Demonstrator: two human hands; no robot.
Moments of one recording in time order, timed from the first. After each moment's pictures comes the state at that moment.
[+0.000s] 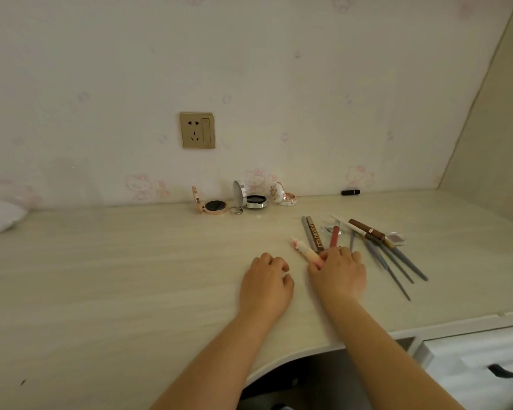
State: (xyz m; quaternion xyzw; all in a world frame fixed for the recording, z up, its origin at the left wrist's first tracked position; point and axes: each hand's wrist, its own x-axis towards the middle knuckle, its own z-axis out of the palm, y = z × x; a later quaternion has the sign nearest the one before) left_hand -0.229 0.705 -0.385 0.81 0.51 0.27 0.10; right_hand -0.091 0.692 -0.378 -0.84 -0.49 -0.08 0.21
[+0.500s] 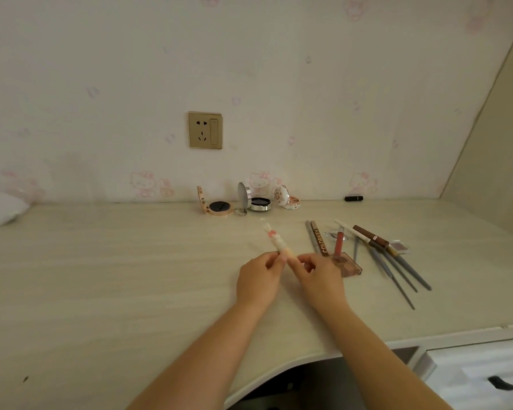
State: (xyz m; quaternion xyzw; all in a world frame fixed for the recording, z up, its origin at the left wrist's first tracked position) left_hand -0.241 0.723 -0.379 0.68 0.53 0.40 0.33; right_hand -0.120 0.690 -0.374 -0.71 -0.55 0.13 0.43
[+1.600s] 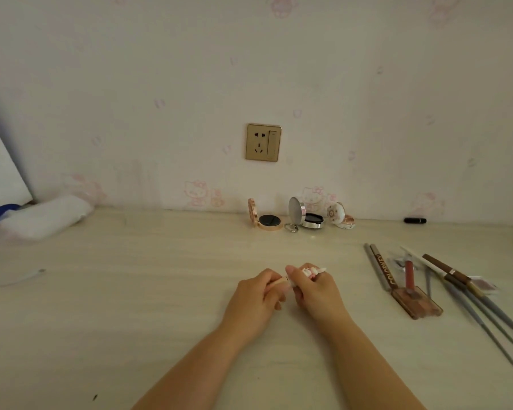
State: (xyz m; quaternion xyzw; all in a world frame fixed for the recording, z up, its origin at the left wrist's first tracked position) left_hand -0.359 0.739 -0.377 0.73 0.46 0.41 0.31; right_hand -0.218 0.738 -0.366 -0.54 -0.51 0.42 0.53
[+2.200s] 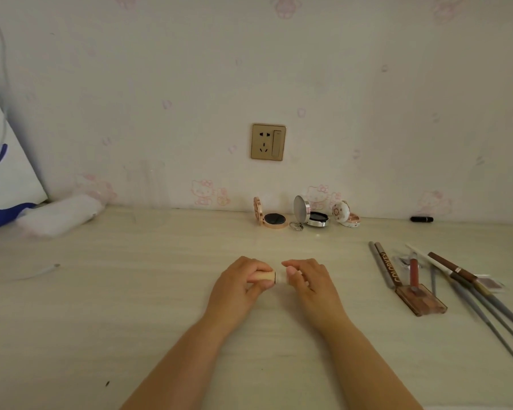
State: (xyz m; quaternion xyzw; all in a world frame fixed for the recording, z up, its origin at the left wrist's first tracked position) left_hand -0.390 0.745 -0.377 0.75 0.46 0.44 0.19; right_hand -0.220 0.735 -0.376 -0.56 -0.68 0.19 0.42
